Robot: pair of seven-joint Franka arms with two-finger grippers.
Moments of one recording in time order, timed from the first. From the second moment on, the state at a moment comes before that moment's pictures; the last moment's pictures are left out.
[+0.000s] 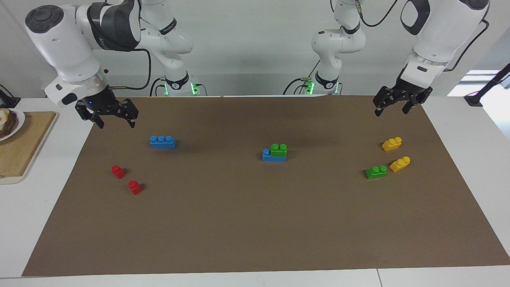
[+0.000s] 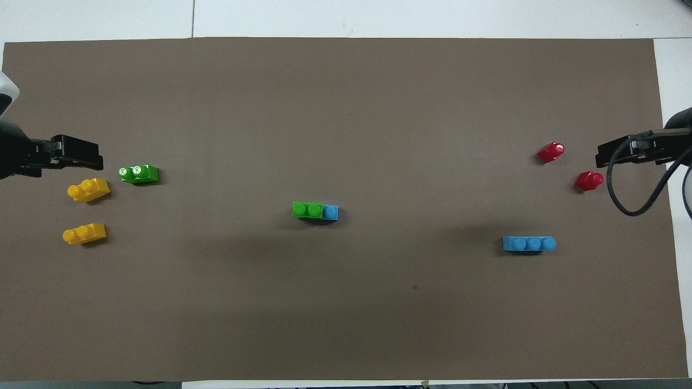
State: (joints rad) left arm -0.03 -0.04 -0.04 -1.66 -0.01 1.65 -0.10; right arm -0.15 0.02 0.10 -1.69 -0.03 1.69 -0.06
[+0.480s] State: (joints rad) left arm -0.03 -0.04 -0.05 -1.68 -0.01 1.66 -0.12; right arm -0.16 0.02 0.10 -1.69 -0.03 1.69 -0.02
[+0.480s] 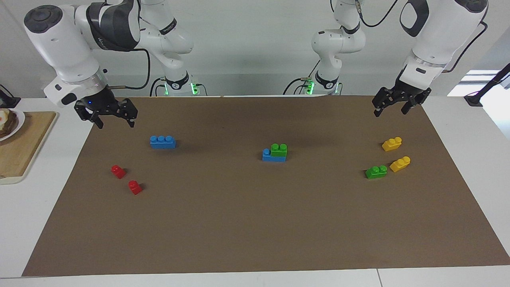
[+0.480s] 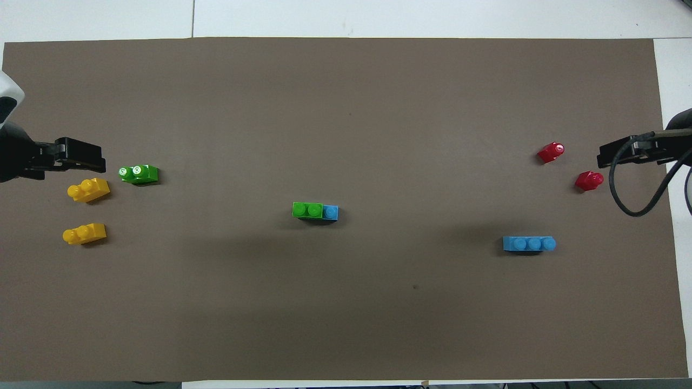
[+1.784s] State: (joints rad) left arm -0.45 0.10 -0.07 -1.85 -0.08 1.91 -1.83; right arm 0.03 0.10 0.12 -1.86 0.45 1.86 1.35
